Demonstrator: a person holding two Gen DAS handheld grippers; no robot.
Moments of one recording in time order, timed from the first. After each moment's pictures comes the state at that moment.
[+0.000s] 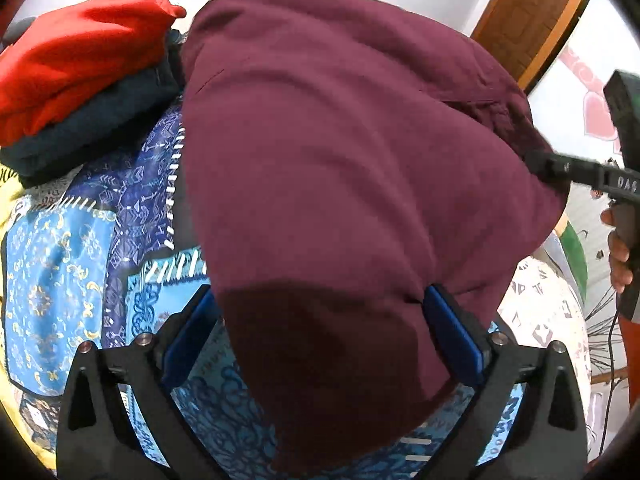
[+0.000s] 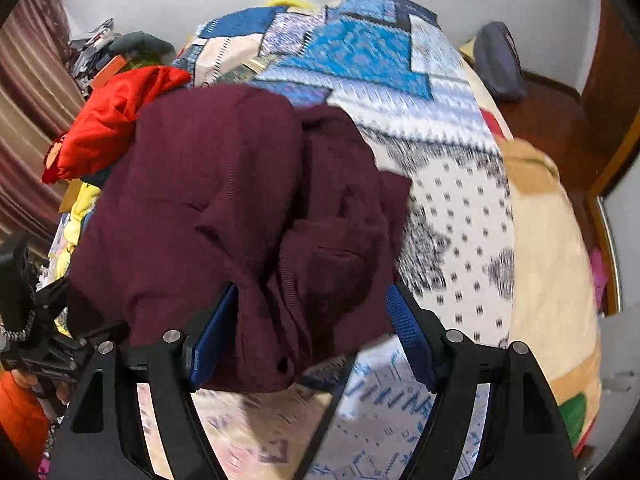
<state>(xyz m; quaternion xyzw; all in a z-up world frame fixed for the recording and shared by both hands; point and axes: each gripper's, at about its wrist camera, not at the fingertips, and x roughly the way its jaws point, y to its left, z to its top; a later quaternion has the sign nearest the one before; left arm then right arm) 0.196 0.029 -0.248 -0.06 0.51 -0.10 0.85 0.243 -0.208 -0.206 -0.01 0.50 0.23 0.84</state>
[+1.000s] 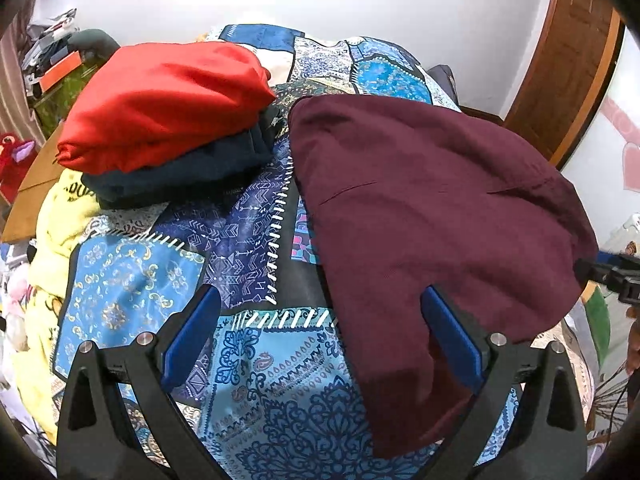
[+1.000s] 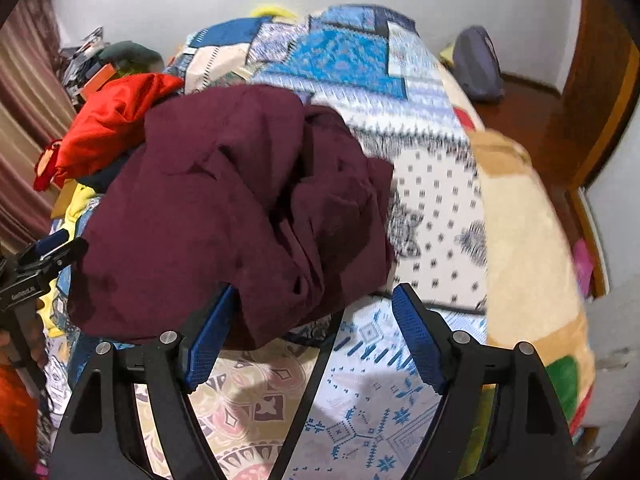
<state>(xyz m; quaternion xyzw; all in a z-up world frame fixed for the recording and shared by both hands) 0.195 0.061 -0.192 -0.05 0.44 0.02 0.90 0.217 -0.215 -0.186 -0.02 0.48 0.20 0.86</state>
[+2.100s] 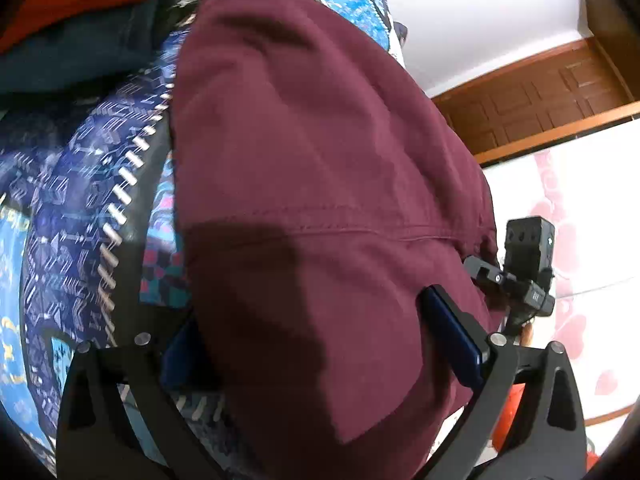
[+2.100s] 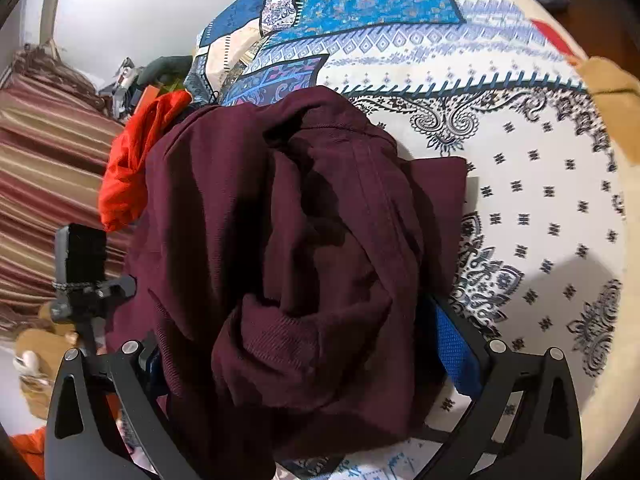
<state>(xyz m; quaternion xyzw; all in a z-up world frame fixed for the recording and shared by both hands) 0.307 0.070 -0.256 -0.30 0.55 -0.17 0.76 0.328 -0.222 -0.261 0.17 0.57 0.34 0.73</state>
